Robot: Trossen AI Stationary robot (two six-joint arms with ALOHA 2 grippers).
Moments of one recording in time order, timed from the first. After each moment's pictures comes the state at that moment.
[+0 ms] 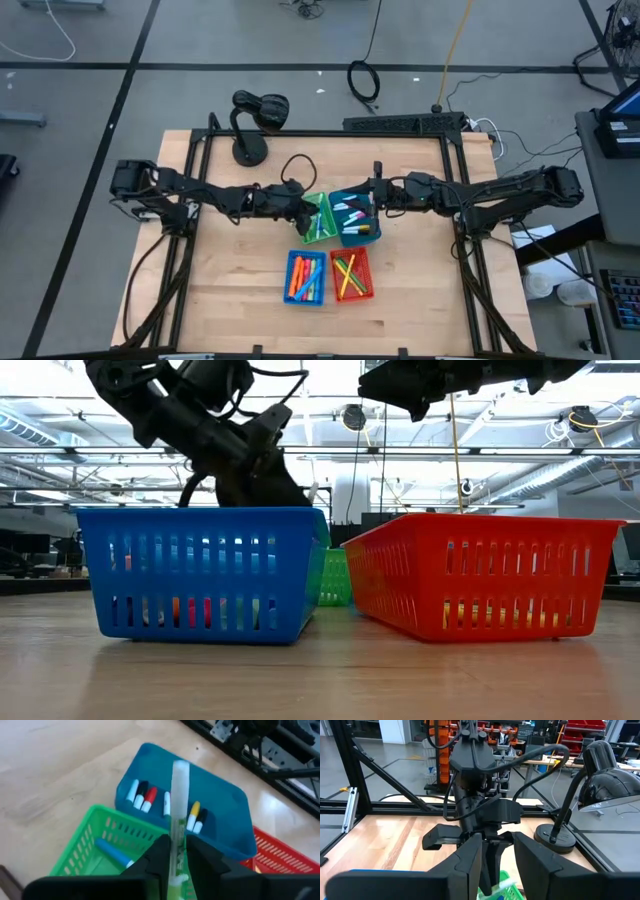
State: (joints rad) left arm 0.03 1.56 0.73 0.32 -0.14 -0.58; right arm 0.02 1.20 0.72 0.39 0.10 -0.04
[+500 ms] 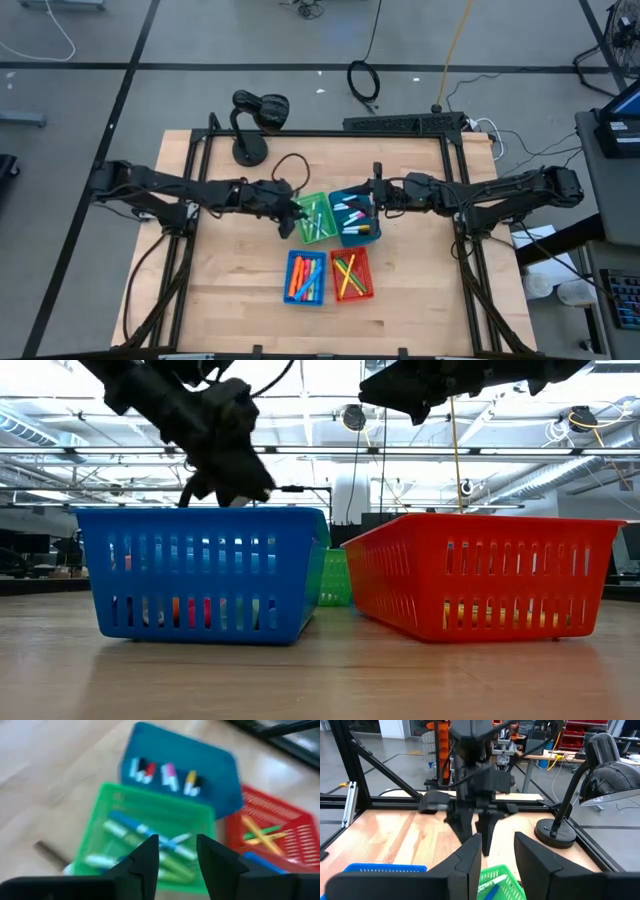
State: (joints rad) left arm 0.03 1.35 0.74 -0.01 -0.06 -0.45; right arm 0.02 1.20 0.72 0.36 0.10 -0.04
